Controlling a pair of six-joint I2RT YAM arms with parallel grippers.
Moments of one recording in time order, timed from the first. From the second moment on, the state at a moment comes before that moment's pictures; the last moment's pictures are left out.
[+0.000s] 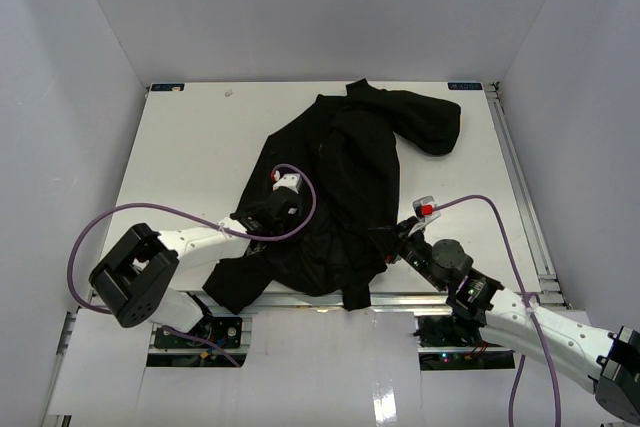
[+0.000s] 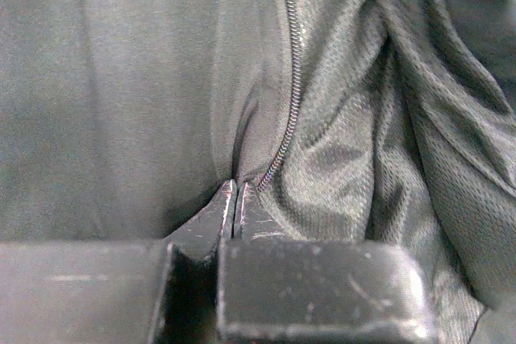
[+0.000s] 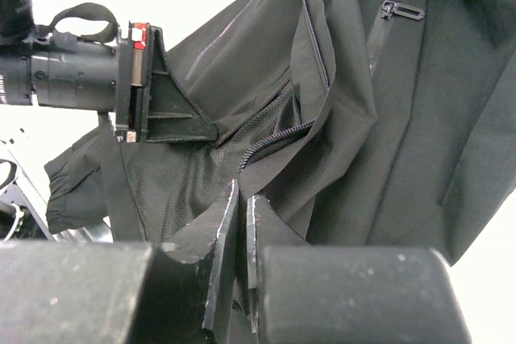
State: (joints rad) left arm -0.79 1.42 0.66 -0.07 -0.17 -0.62; right arm 0.93 0.55 0.12 0.34 0.19 0.46
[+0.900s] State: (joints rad) left arm -0.78 0.95 0.39 0.35 0.26 -0.56; right arm 0.93 0.87 0.14 0.76 -0.04 0.49
